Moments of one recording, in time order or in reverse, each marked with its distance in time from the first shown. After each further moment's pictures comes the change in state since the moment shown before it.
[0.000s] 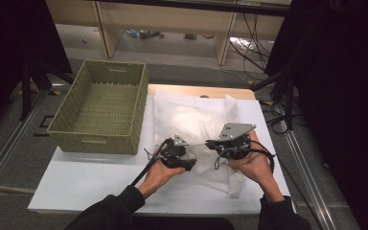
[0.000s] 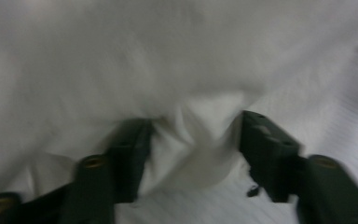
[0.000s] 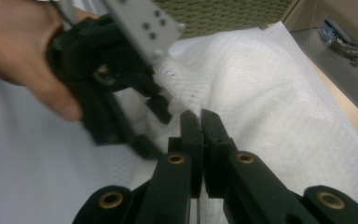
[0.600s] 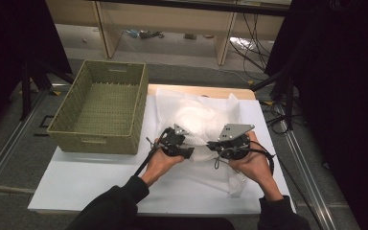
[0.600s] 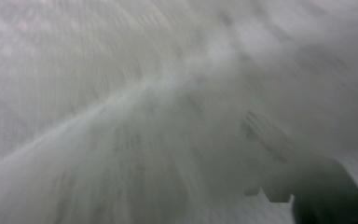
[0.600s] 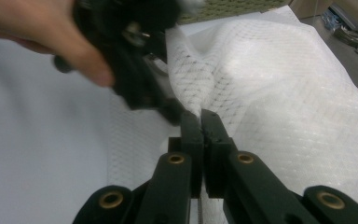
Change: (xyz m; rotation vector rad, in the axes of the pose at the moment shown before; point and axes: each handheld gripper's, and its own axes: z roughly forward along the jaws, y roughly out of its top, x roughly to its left) left arm 0.004 0.011 -0.013 0.003 0.051 -0.018; right arm -0.005 -0.008 0.007 0.028 -0.002 0.021
